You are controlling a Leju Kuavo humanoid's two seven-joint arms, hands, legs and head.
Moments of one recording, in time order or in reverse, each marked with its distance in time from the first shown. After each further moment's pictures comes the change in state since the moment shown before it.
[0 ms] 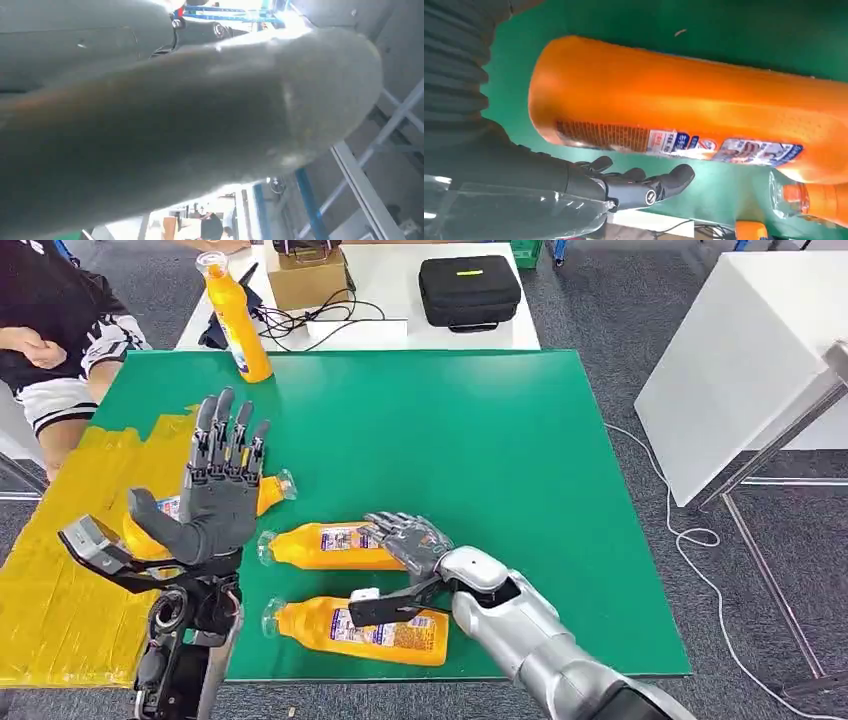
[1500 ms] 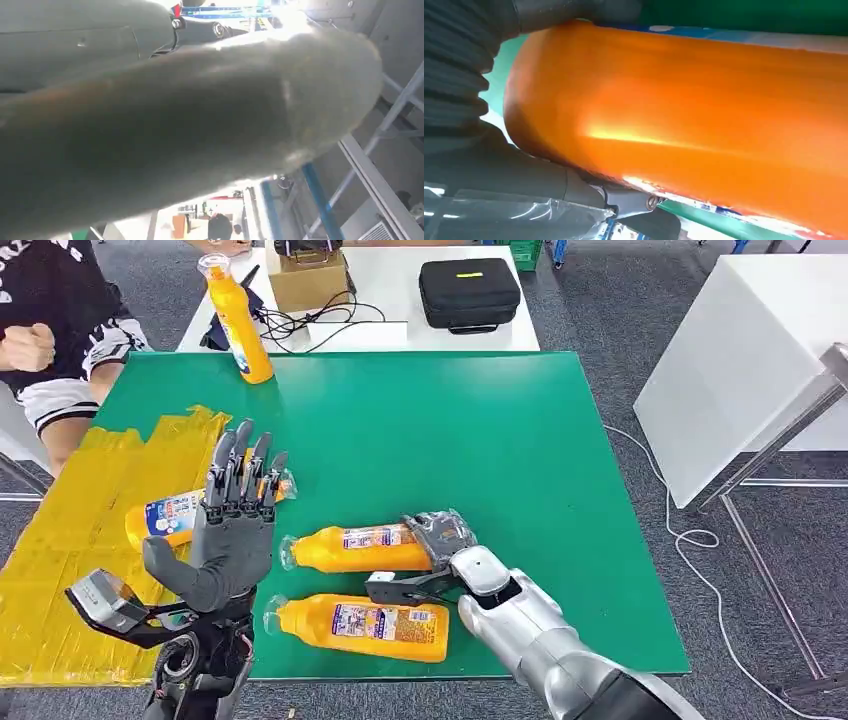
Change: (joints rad) left arm 0.155 -0.010 -0.124 -0.176 -0.076 0.108 0.006; right arm -0.042 0.011 0.008 0.148 0.157 -0.041 0.318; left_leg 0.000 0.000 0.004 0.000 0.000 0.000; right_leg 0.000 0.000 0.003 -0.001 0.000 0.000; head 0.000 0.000
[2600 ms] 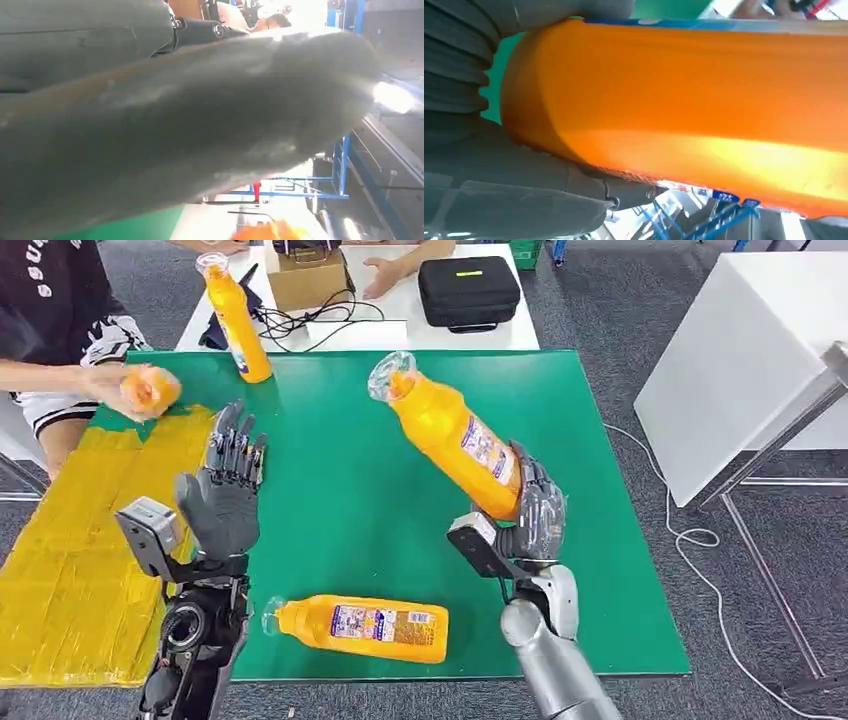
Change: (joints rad) left arm -0.116 0.026 0.029 0.108 -0.117 0.303 0.213; right arm 0.366 -0.035 -0.517 -0.656 -0.395 -0.560 -0.367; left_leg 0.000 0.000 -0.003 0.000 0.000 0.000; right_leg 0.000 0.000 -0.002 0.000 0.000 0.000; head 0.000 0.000
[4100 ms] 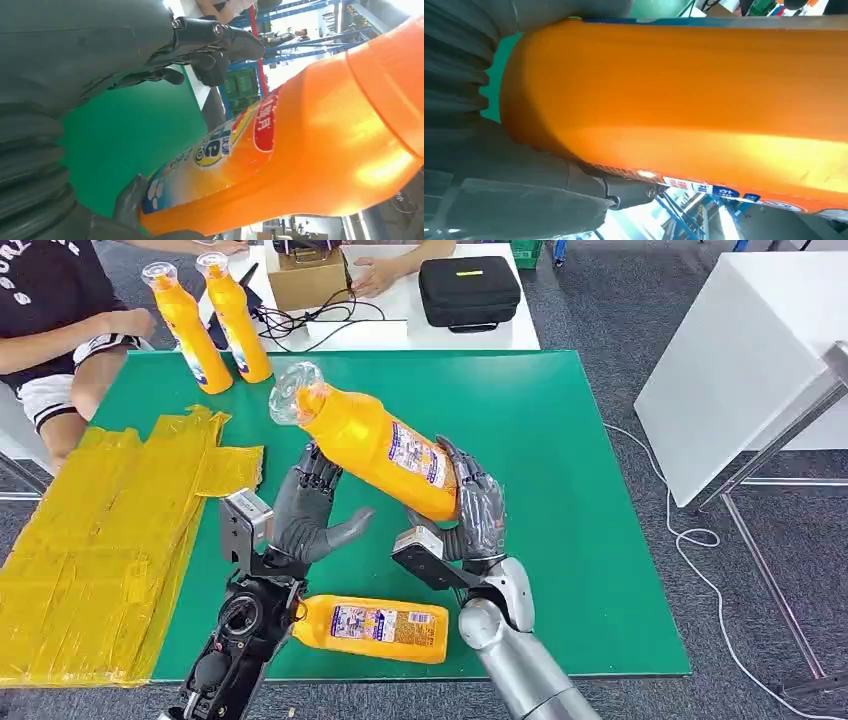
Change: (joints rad) left arm -0.079 -0.005 -0.205 0.149 0.010 -0.032 0.014; right arm -0.059 0.044 0.224 0.058 -0.133 0.037 -0.060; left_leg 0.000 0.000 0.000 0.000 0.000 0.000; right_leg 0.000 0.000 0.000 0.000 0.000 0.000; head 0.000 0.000
